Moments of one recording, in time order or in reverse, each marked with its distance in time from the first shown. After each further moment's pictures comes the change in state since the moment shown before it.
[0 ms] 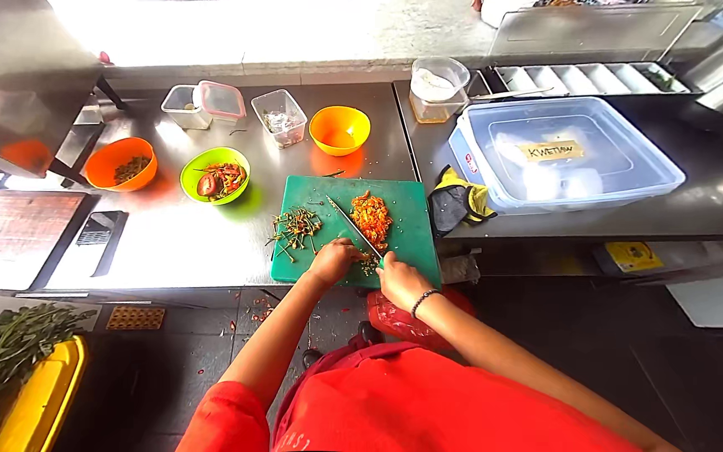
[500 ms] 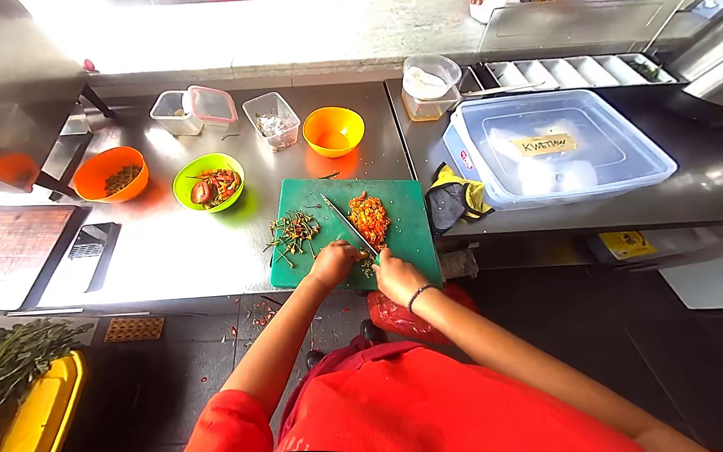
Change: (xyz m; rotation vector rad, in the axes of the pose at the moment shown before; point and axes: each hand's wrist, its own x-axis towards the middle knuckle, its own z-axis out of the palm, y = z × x) left_hand 0.001 0.003 -0.001 -0.014 0.023 -0.050; right_hand 0.009 -0.006 -0.003 0.042 0.009 -0.009
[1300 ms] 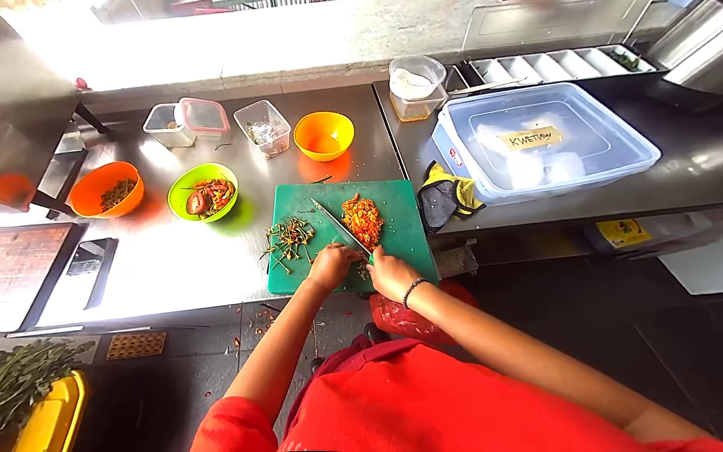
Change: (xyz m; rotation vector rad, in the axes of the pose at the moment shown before) left_hand 0.004 0.004 0.001 0.022 -0.022 -0.052; right_hand 0.006 0.000 -0.001 0.023 0.005 -0.026
